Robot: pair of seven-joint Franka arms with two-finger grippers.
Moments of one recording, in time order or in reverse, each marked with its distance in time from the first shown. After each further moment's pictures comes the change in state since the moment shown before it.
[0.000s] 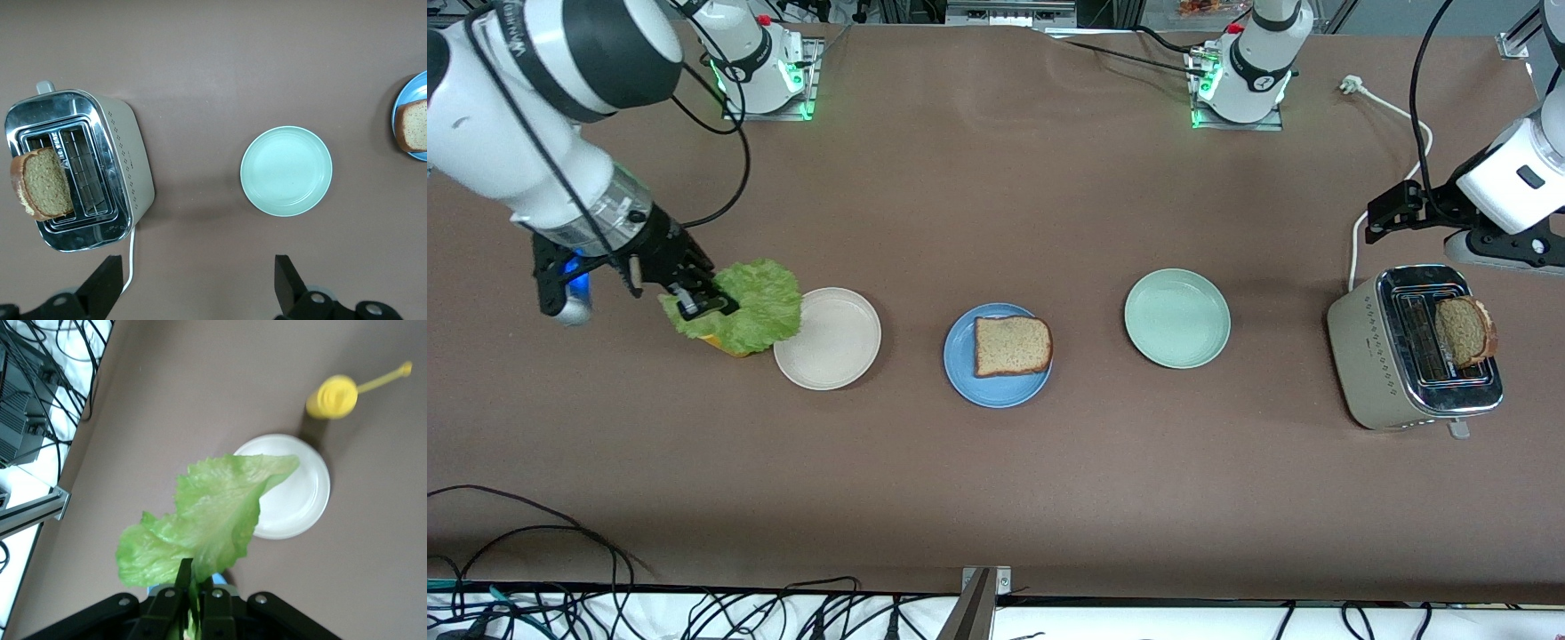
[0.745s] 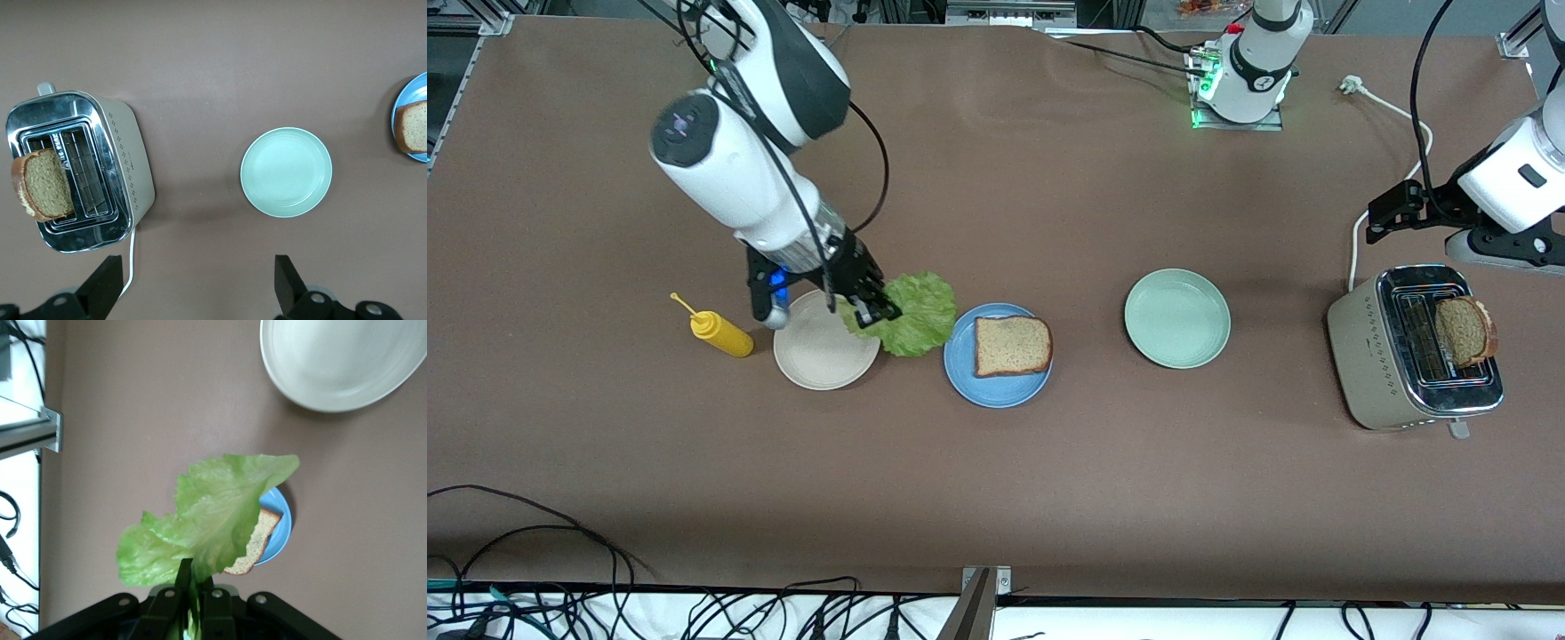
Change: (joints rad) left arm 0.000 -0.002 0.000 -0.001 0.000 0.003 0.000; right arm 0.251 0.192 0.017 -0.016 0.000 0.297 0.351
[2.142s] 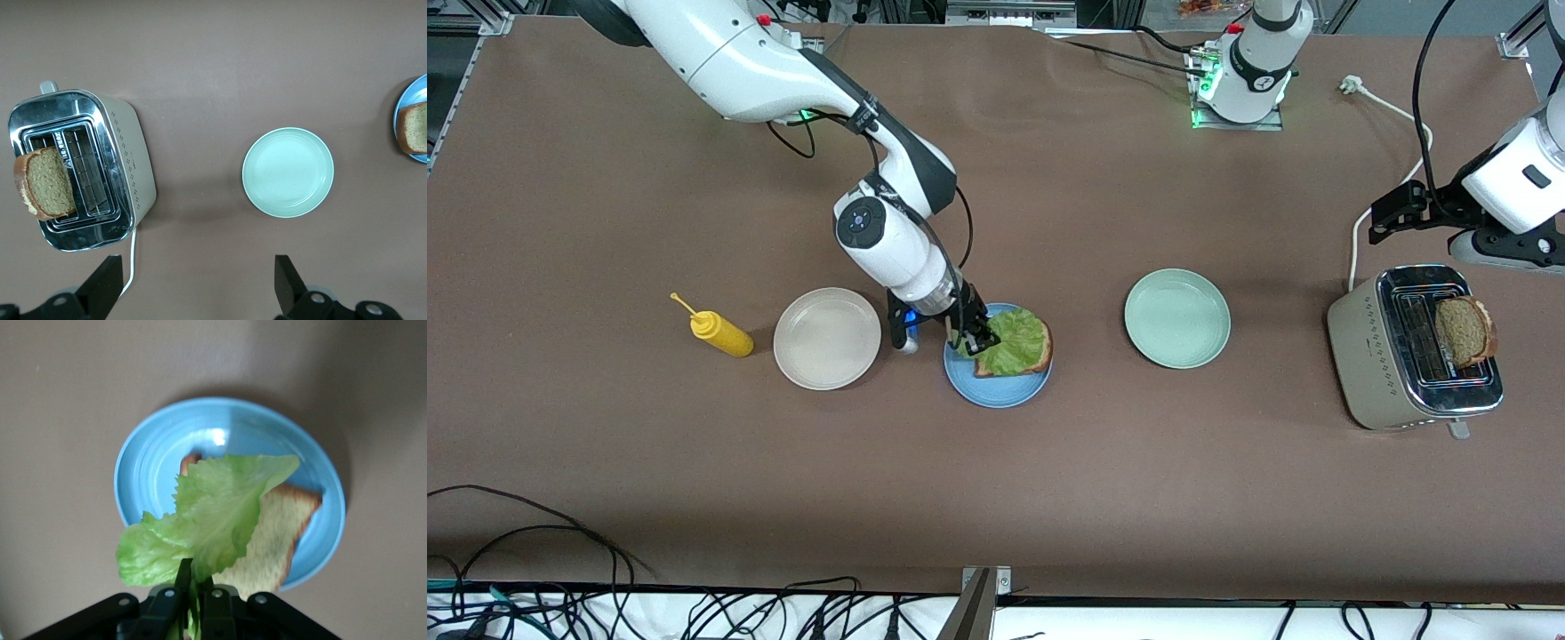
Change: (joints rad) left arm 0.003 -0.001 0.003 -0.002 0.000 0.001 0.000; right arm 0.201 0.369 -0.049 0.003 -0.095 0.444 0.209
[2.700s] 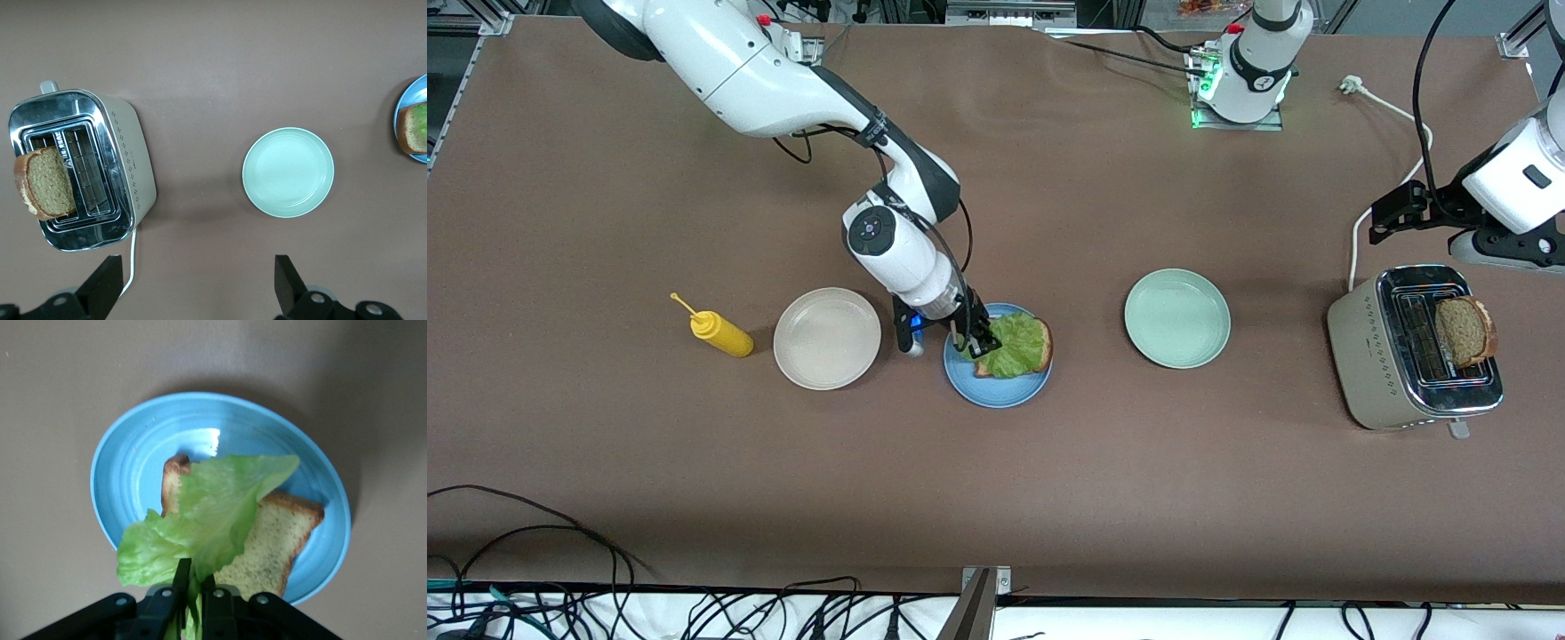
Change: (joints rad) left arm 0.000 0.000 0.000 0.000 0.000 0.000 0.000; right arm 0.025 0.047 -0.013 0.001 -0.036 0.056 0.003
